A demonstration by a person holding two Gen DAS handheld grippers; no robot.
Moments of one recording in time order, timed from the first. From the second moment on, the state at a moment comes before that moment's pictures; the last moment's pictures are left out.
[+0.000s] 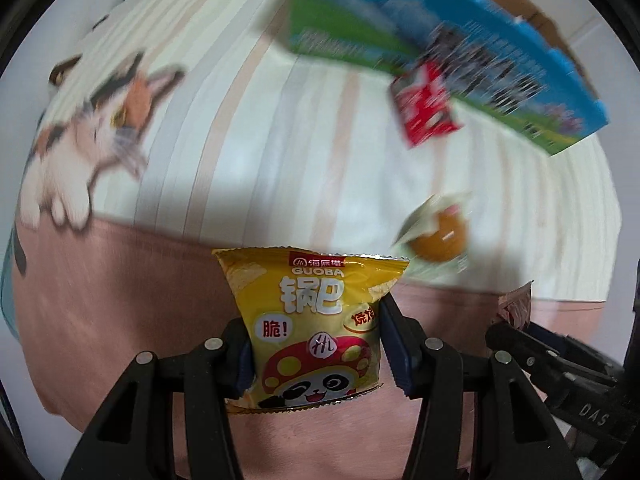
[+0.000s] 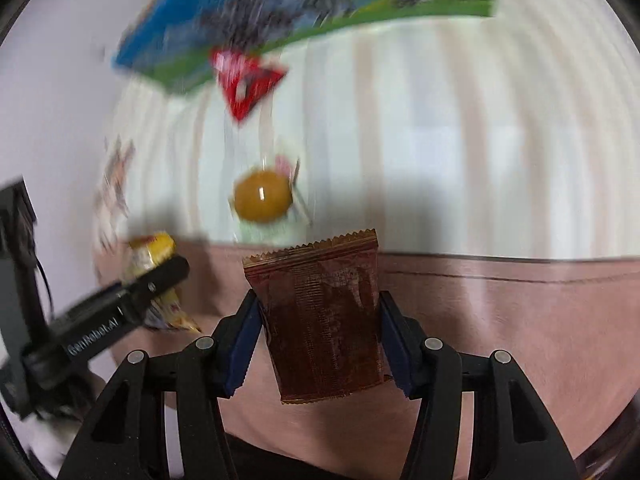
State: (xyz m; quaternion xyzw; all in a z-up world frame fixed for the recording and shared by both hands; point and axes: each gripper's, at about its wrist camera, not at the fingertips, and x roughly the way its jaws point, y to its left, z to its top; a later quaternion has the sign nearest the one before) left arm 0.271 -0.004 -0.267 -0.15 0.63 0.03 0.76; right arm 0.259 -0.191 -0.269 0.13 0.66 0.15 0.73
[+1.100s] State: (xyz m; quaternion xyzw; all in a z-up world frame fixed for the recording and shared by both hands) left arm 0.625 -0.023 -0.201 -0.13 0.66 -0.09 0.74; right arm 0.514 -0.202 -0.196 0.13 0.61 0.06 0.78
